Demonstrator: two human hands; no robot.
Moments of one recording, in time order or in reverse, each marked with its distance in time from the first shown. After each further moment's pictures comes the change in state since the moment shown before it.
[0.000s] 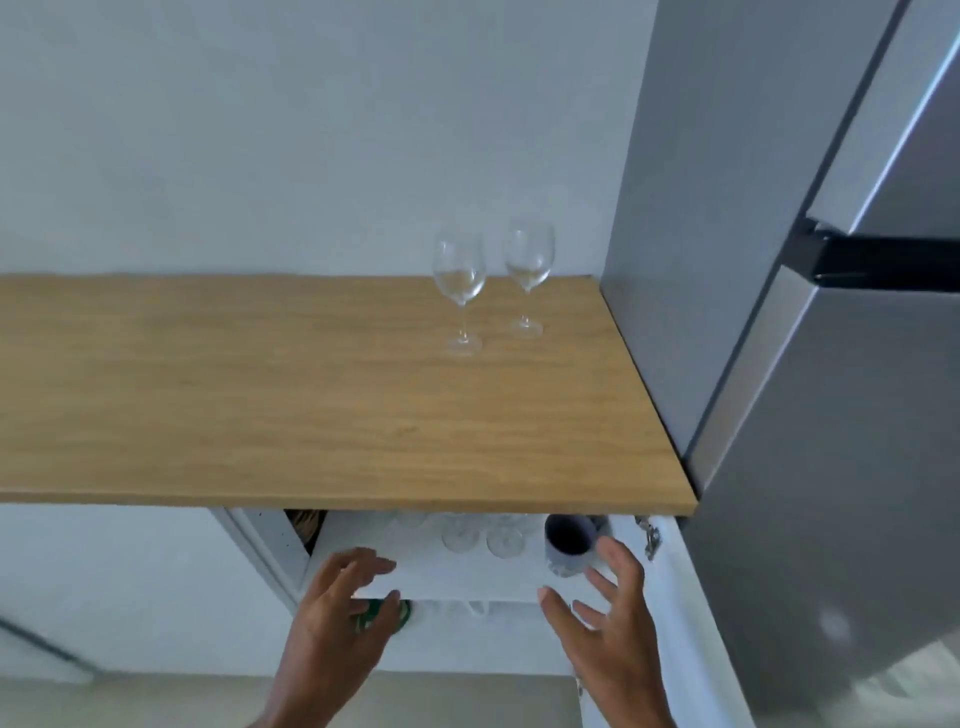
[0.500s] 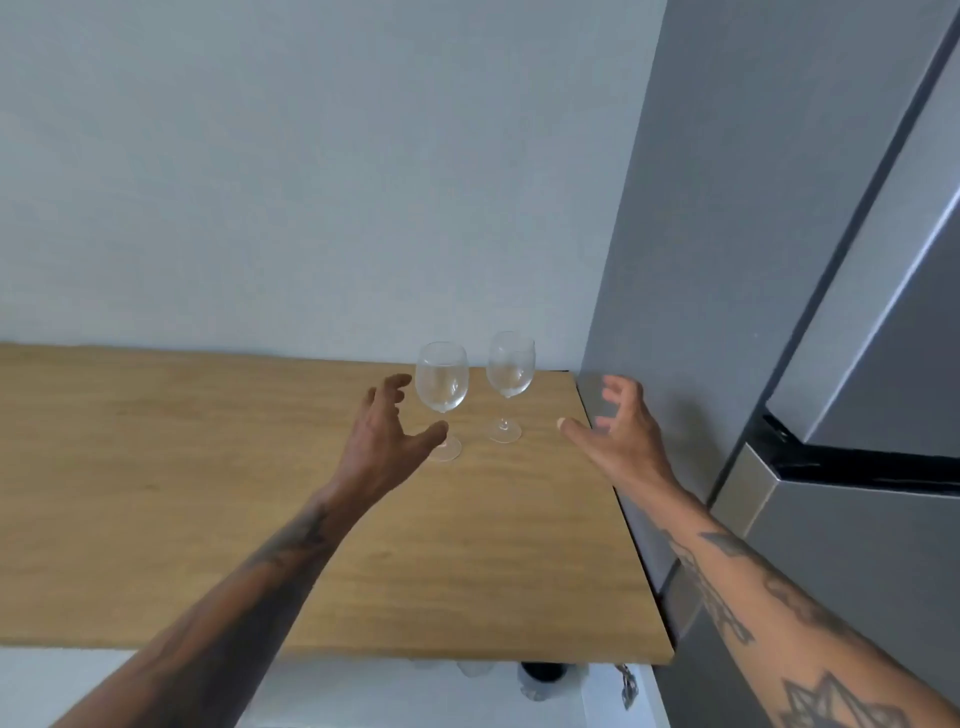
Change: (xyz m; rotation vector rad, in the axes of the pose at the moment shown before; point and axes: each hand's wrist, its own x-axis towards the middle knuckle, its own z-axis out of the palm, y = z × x) left_hand 0.253 0.174 -0.073 -0.154 0.112 -0.002; right_hand 0.201 -0.252 -0.050 -0.337 0.063 -0.267
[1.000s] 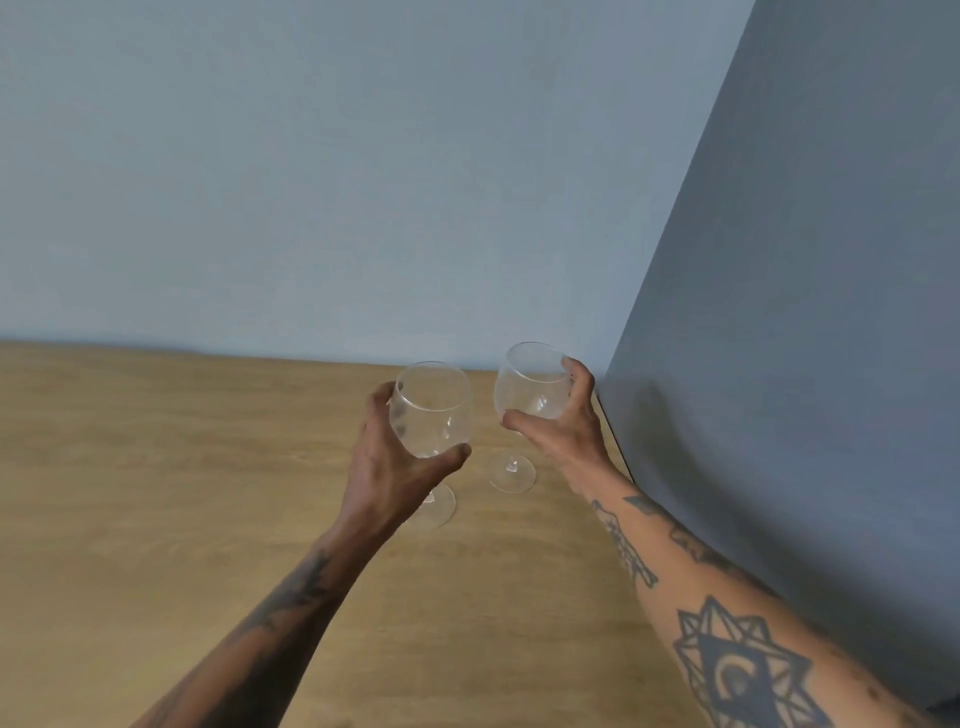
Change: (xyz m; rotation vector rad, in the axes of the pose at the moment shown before) left_hand 0.163 -0.095 0.112 -0.250 -0.044 -0.094; right_hand 0.206 0.062 0.165 0.174 -0.038 0.195
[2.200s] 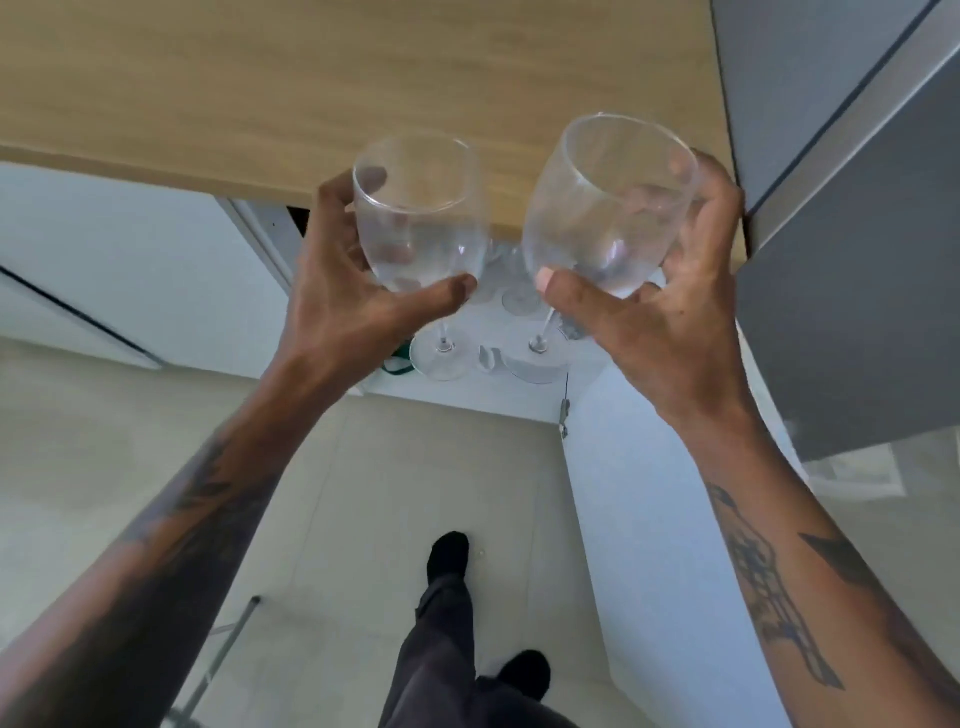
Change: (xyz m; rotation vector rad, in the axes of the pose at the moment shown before) left_hand -0.451 0.027 -0.098 -0.004 0.073 -0.033; right_hand -0.467 0.062 -0.128 0.149 -0.156 -0.303
